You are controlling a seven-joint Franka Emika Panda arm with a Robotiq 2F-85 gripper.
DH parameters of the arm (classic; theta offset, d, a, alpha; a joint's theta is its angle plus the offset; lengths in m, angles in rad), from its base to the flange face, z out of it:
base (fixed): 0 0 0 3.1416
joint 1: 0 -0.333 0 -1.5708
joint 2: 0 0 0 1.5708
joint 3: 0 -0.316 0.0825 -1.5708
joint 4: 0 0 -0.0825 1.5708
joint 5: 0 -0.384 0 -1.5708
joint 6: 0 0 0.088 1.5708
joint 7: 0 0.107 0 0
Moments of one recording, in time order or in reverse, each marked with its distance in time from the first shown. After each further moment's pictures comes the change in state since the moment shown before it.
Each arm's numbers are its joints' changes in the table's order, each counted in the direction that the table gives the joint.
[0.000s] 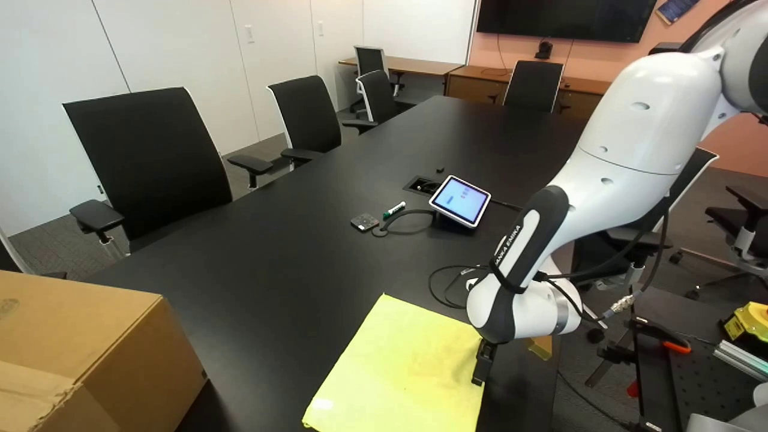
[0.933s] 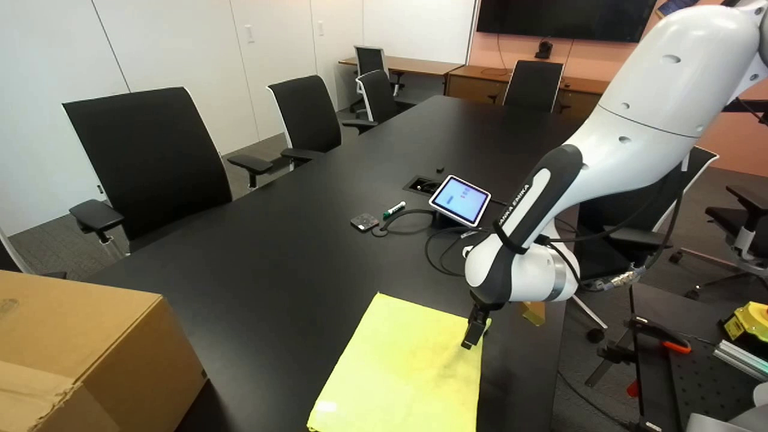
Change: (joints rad) arm 0.040 0.114 0.021 -0.021 0.010 0.017 -0.074
